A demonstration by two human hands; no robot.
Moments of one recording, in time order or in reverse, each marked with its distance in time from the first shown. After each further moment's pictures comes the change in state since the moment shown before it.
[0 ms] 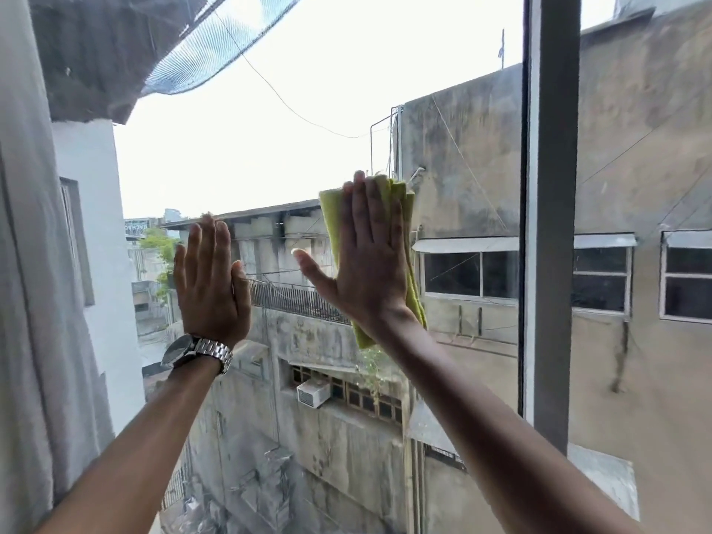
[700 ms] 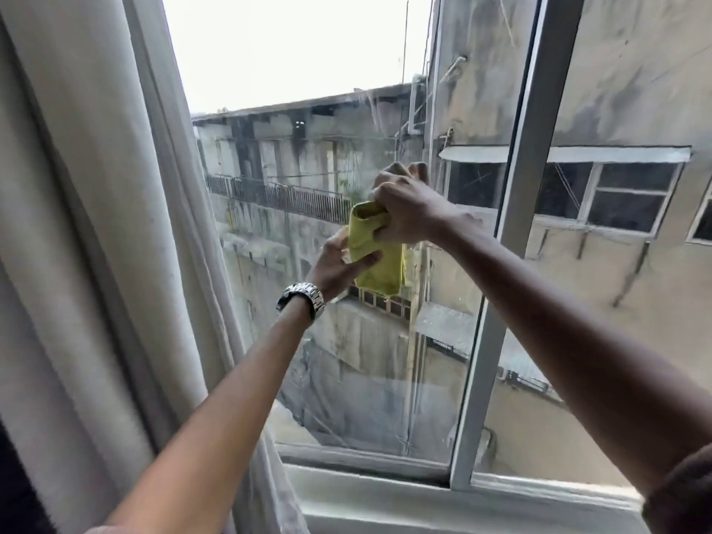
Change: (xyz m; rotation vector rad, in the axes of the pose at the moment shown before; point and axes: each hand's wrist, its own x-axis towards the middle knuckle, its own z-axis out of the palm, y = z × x) left_hand -0.094 0.148 -0.116 -0.889 -0.925 -0.572; right_hand -0.065 0.009 -0.133 0.203 -0.769 -0.241
